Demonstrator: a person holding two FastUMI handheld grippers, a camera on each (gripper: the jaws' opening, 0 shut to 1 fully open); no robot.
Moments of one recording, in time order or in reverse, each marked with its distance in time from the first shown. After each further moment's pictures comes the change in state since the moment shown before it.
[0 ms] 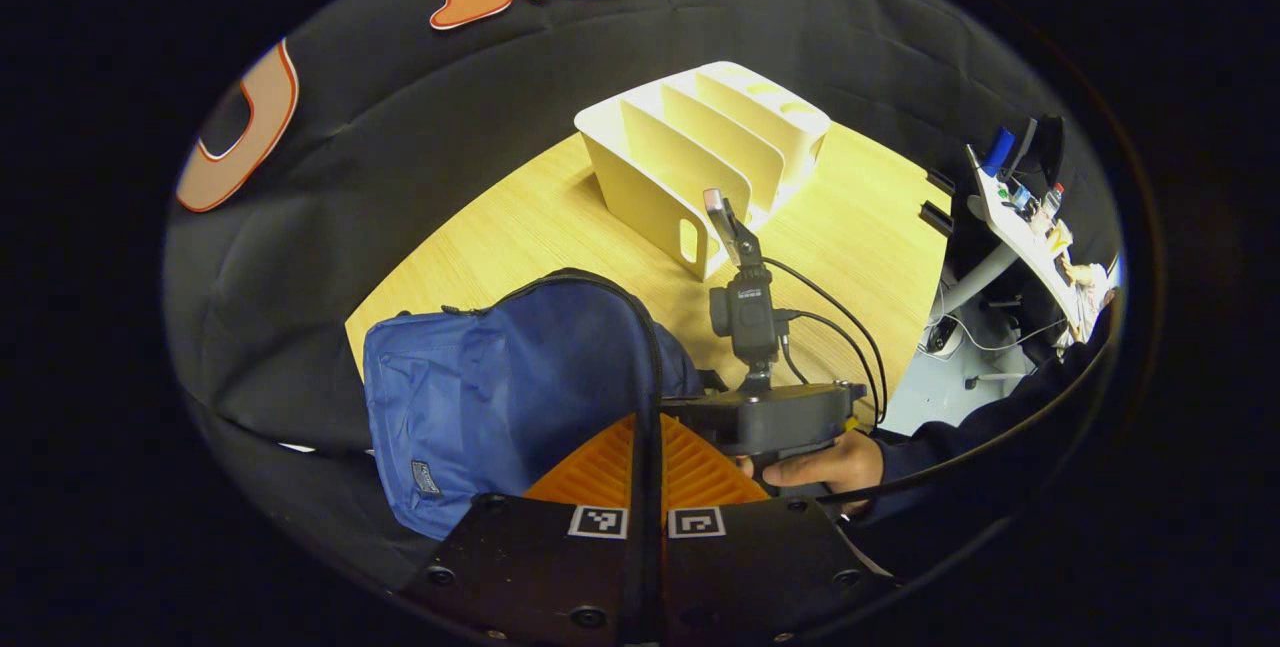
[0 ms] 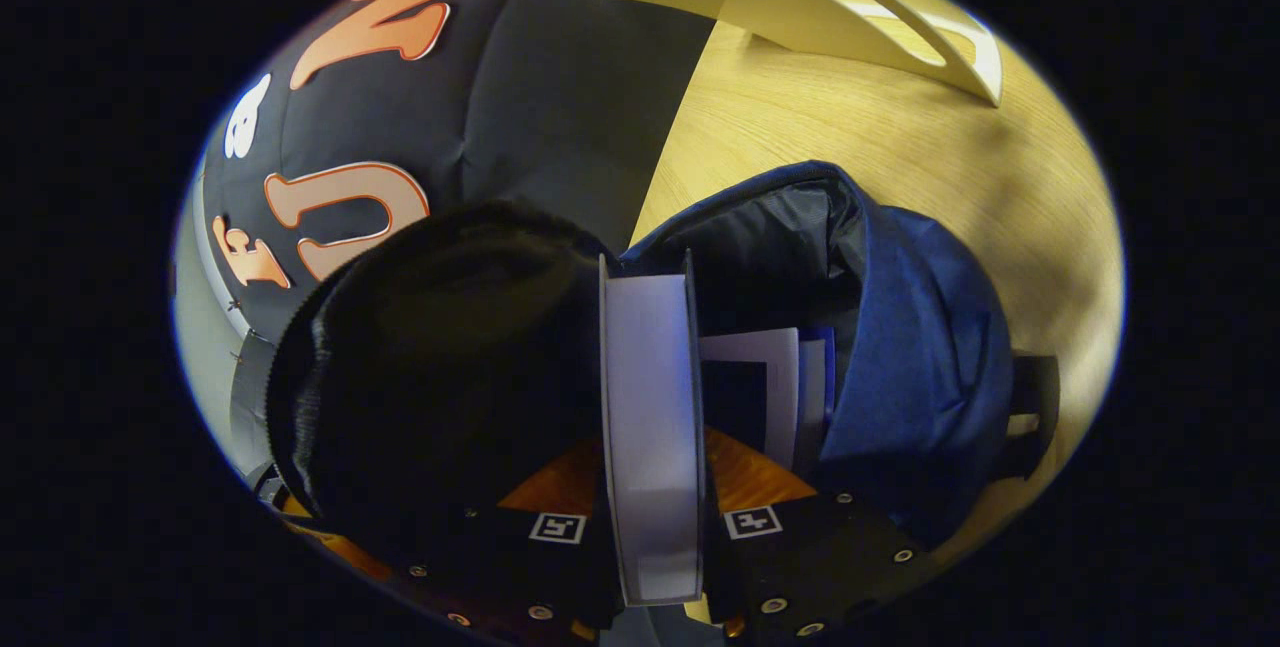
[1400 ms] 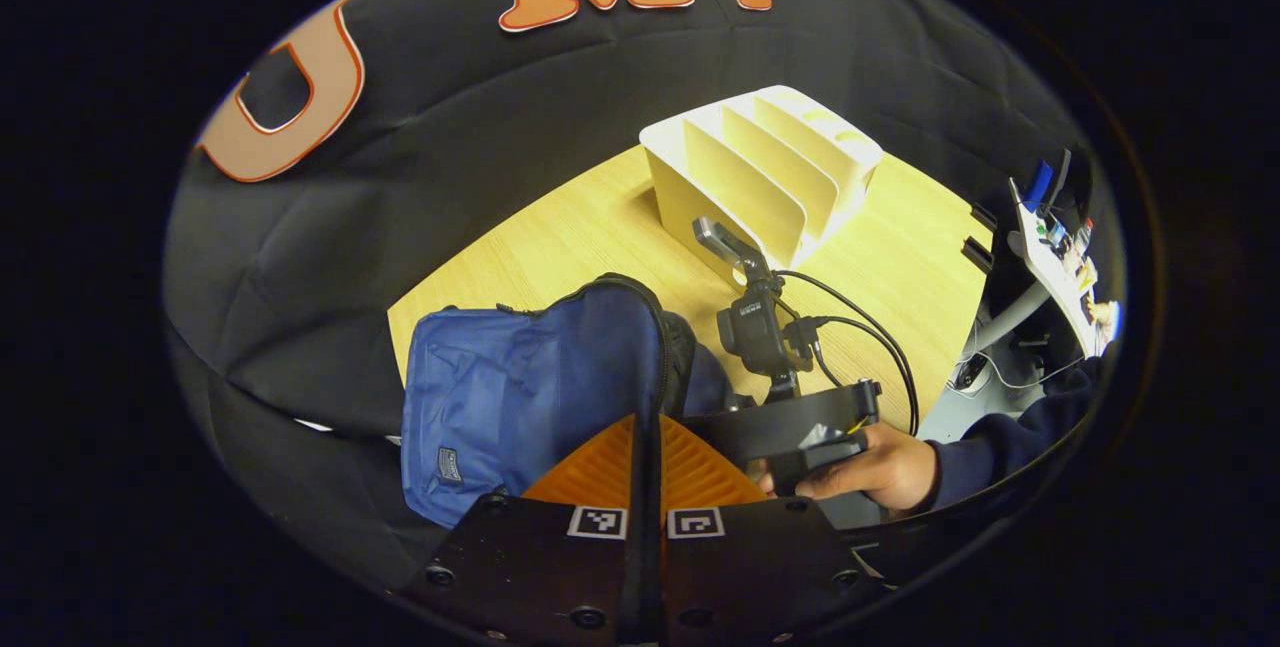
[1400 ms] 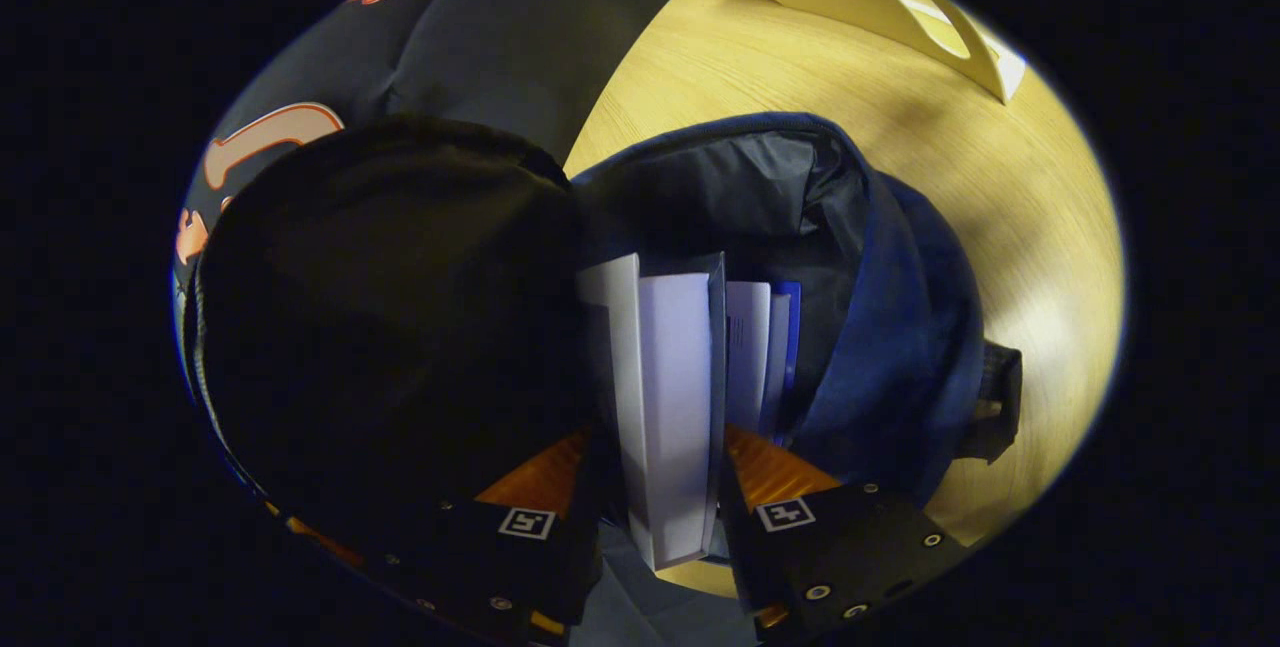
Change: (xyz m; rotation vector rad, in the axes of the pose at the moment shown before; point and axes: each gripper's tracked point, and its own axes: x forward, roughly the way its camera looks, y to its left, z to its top) left arm -0.016 0.031 0.005 -0.109 -0.052 0.099; right arm 0.004 -0.021 -0.034 -0.025 0.239 -0.257
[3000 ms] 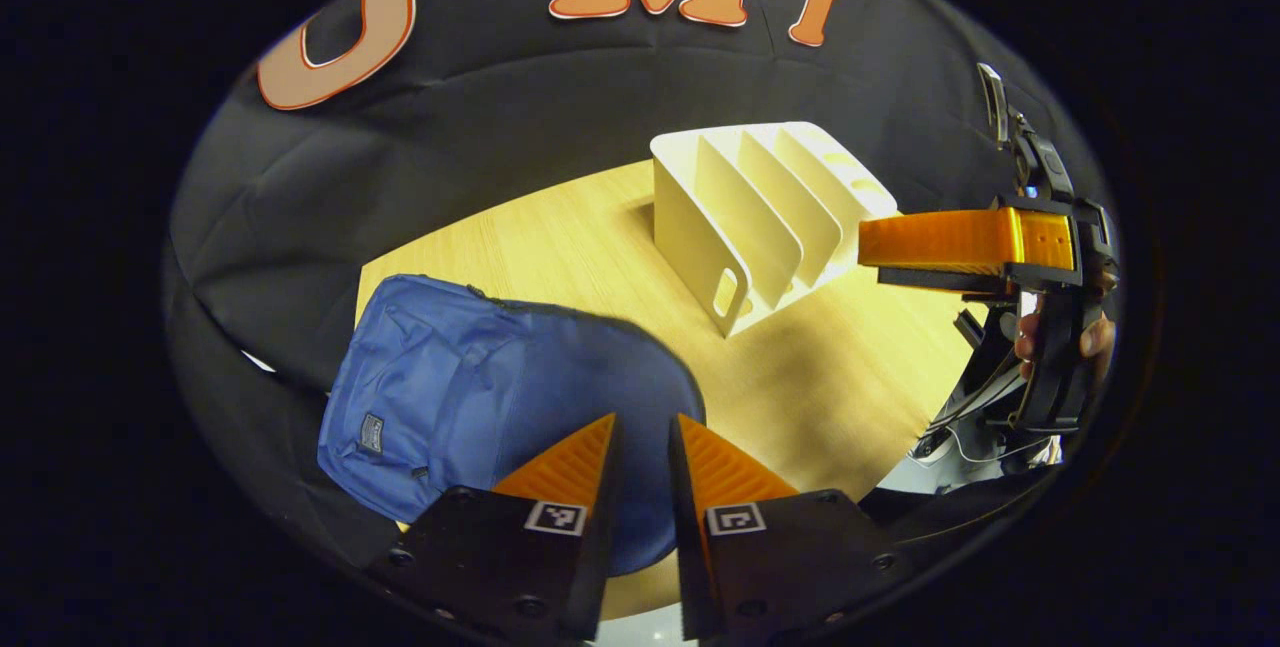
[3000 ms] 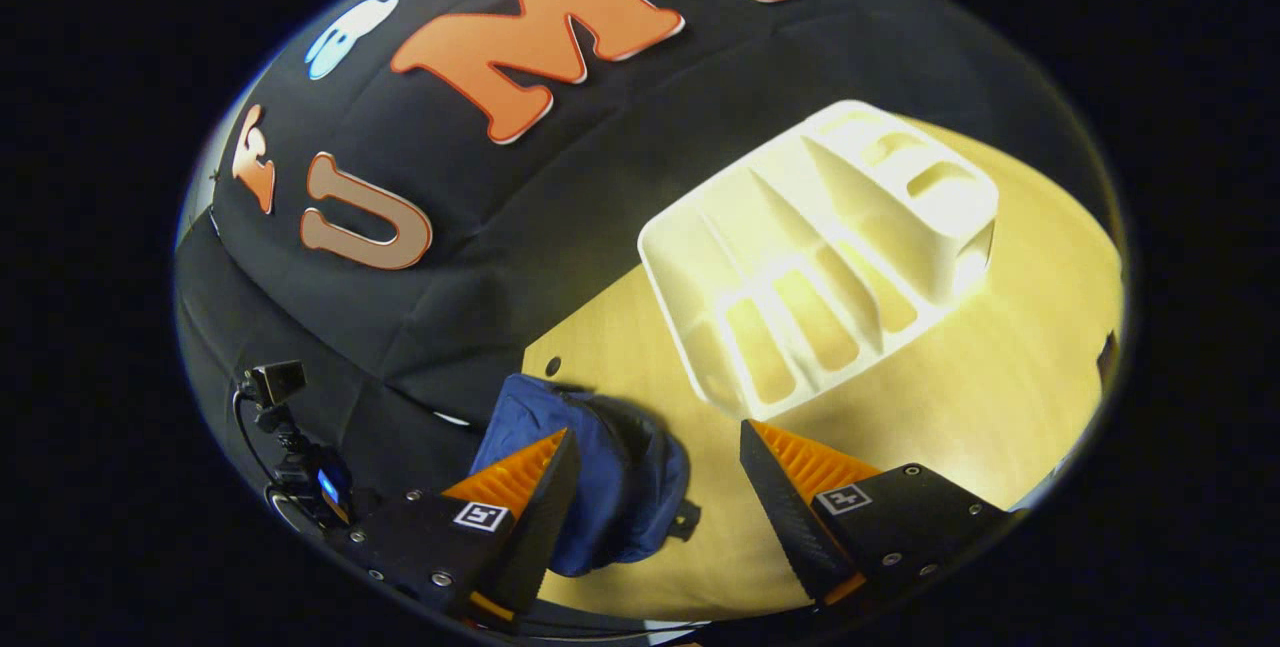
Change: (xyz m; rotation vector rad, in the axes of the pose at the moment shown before) left arm 0.027 -0.047 0.008 -0.213 -0.103 -0.043; right arm -0.303 -0.012 0.153 -0.418 -0.563 -0.229
